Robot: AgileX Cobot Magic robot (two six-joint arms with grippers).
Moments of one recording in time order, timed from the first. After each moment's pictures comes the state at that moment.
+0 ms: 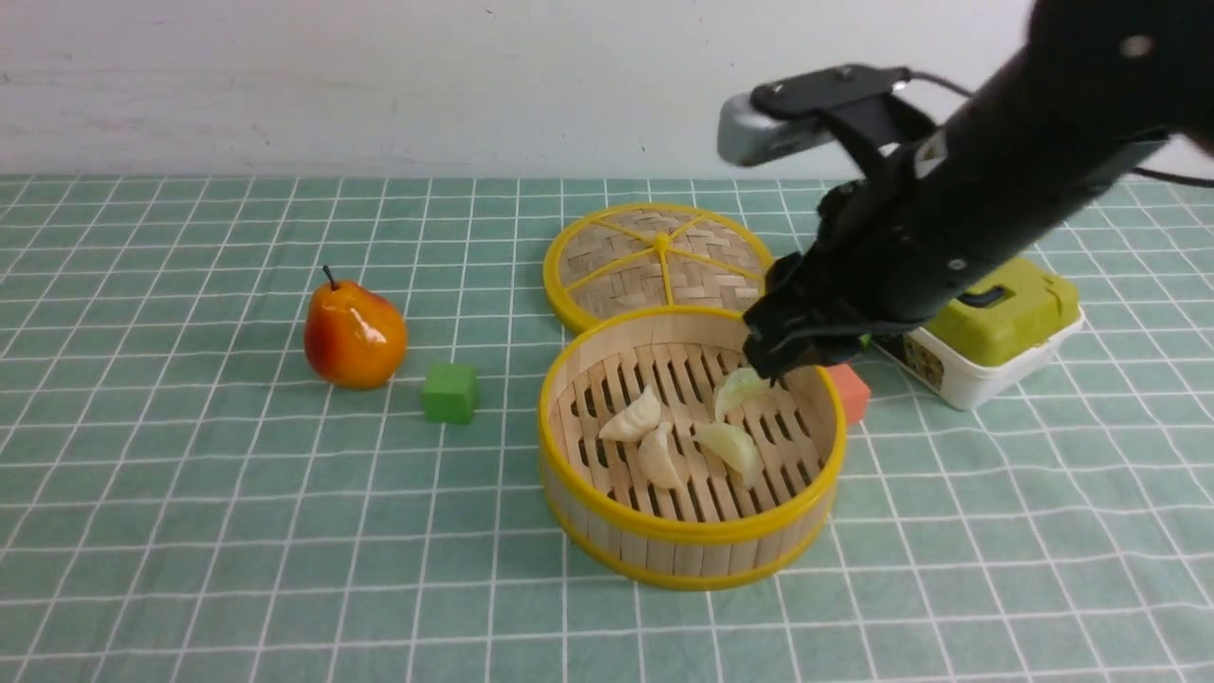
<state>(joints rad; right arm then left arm) 0.47 1.53 -1.43 0.31 0.92 -0.21 -0.56 0.20 -0.55 0.11 0.91 -0.50</state>
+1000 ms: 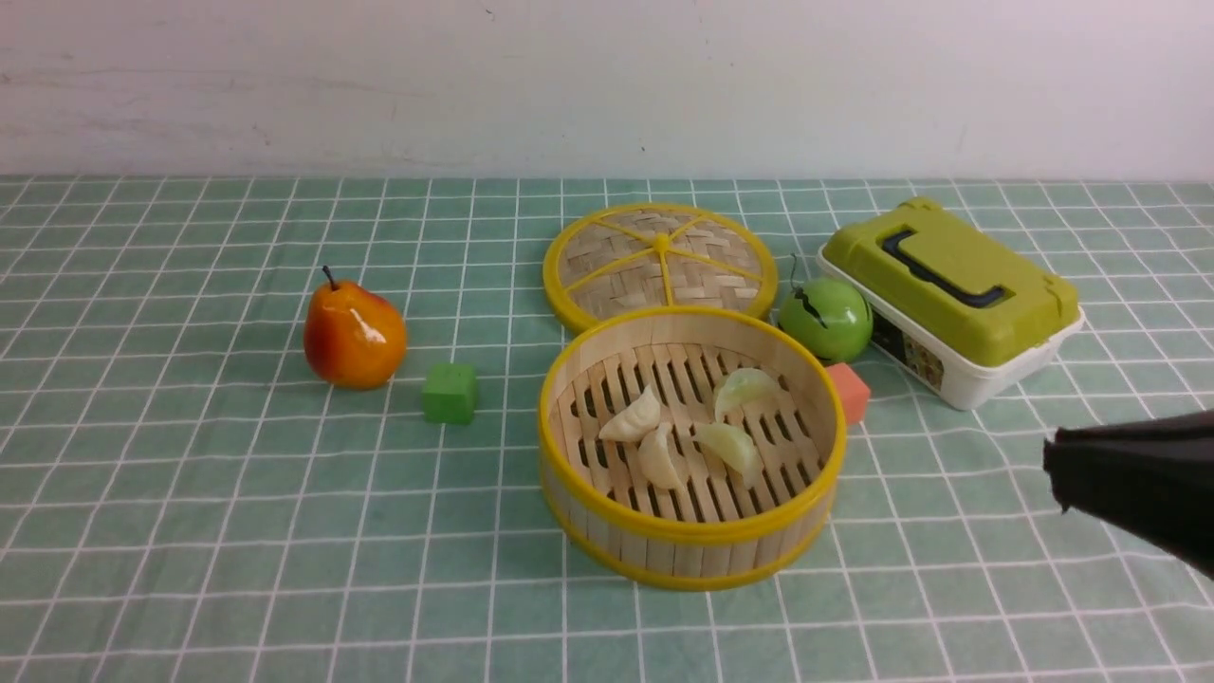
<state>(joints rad) 0.47 0.73 -0.82 0.47 0.69 -0.39 -0.56 0.09 -0.50 0.12 0.81 -0.52</state>
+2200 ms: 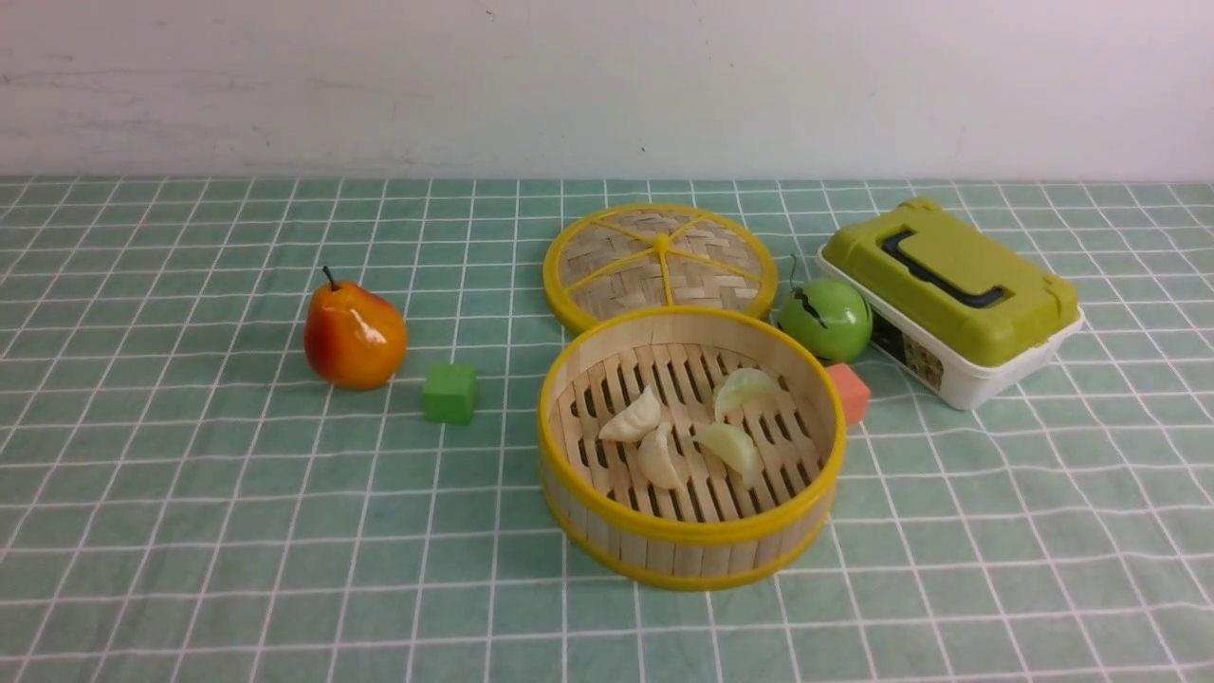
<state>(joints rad) -0.06 -0.01 0.02 -0.05 0.29 0.25 -0.56 0.09 -0.50 0.12 0.81 -0.52</state>
